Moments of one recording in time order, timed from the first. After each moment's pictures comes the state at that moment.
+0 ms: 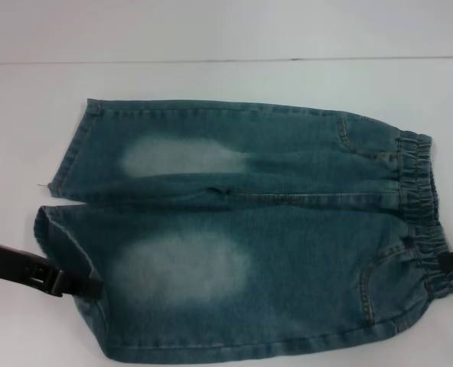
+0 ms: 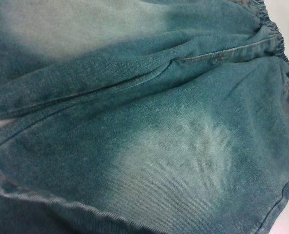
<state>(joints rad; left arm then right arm) -0.51 -2.16 0.68 1.22 2.60 1.91 -2.25 0.54 1.88 -0.55 -0.69 -2.54 -1.69 2.19</state>
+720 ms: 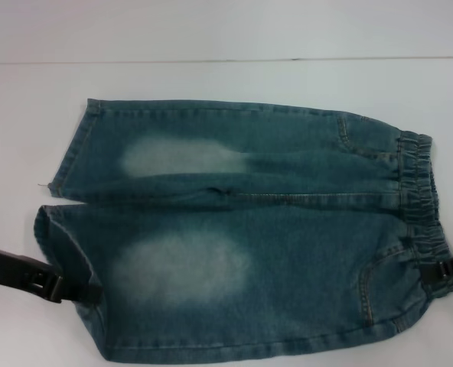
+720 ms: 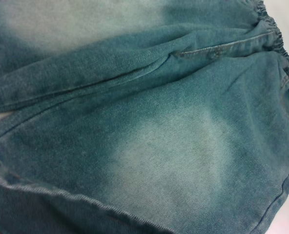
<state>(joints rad) -0.50 -2.16 0.68 1.21 2.60 1.90 -2.23 0.55 1.91 -0.57 -0.66 -2.54 -1.69 2.18</state>
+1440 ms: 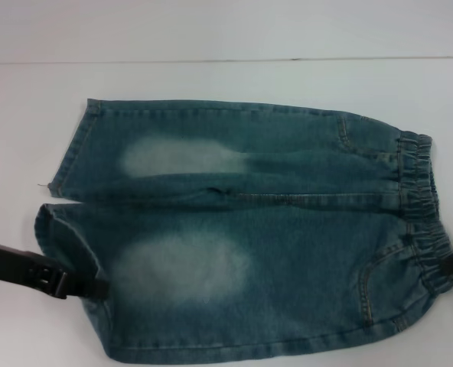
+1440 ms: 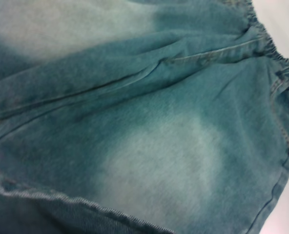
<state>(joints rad) -0.50 -2.16 0.68 1.21 2.56 1.91 -2.22 0.55 1.90 -0.55 -0.67 -2.54 -1.70 2.11</state>
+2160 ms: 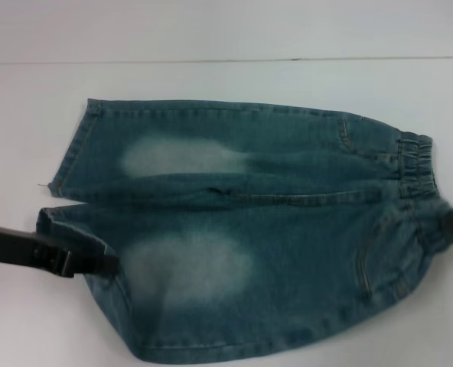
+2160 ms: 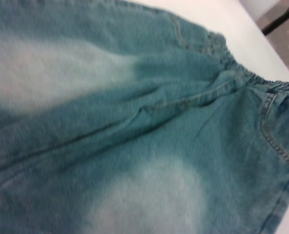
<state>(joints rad) -0.49 -2.16 0.65 1.19 2.46 1.88 -2.19 0.53 1.87 -0.44 -0.66 -2.39 -1.78 2.06</state>
